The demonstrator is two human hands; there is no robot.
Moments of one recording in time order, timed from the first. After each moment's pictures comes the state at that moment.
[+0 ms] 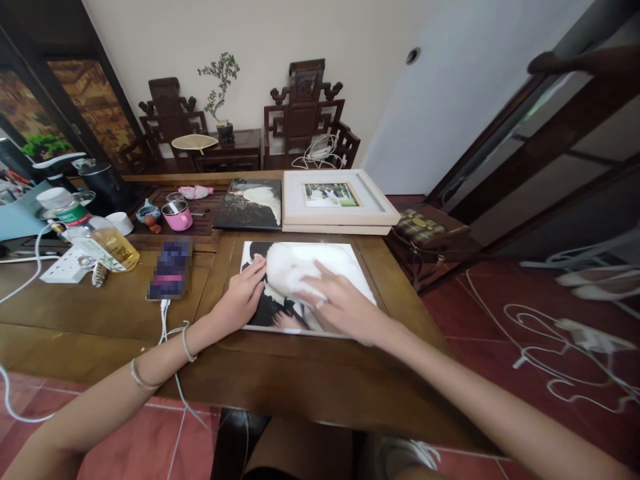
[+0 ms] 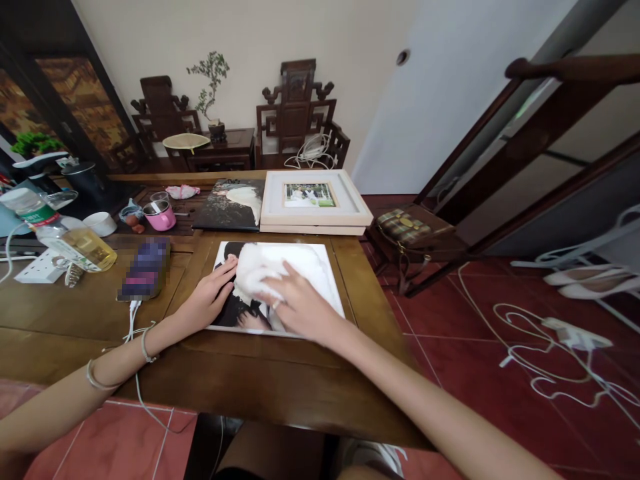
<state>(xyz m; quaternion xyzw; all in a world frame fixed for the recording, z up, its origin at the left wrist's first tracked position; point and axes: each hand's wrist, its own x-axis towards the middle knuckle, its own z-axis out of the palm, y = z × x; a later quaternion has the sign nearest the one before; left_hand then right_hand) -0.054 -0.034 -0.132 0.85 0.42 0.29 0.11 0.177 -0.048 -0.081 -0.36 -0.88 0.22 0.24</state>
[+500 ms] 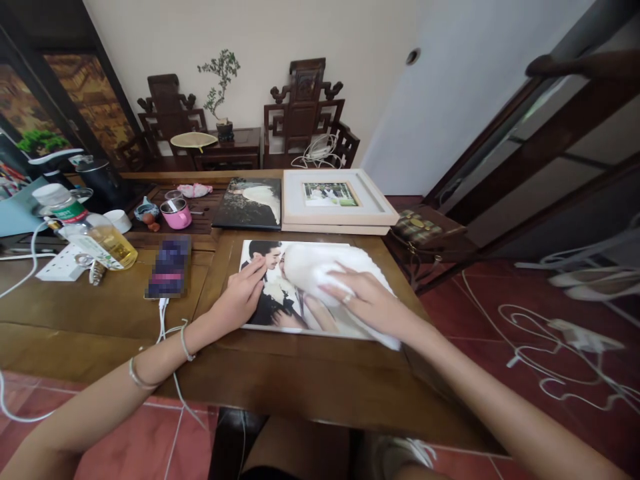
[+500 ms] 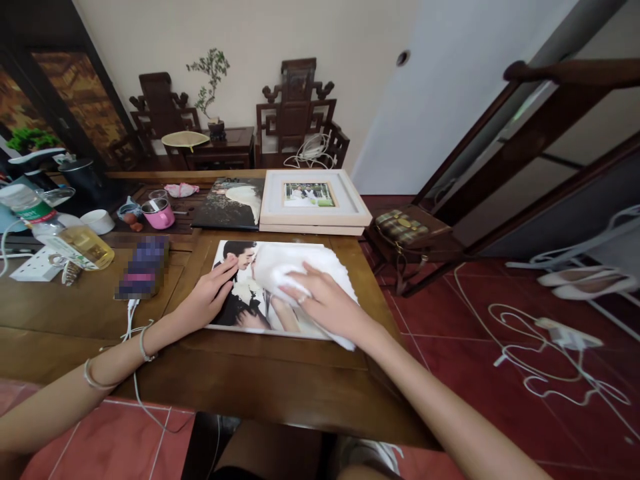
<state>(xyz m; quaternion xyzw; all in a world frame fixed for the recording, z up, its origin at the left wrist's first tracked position) -0.052 -0.035 -0.133 0.84 0.44 0.29 0.13 0.209 -0.046 -0.082 -0.41 -0.85 0.23 0.23</state>
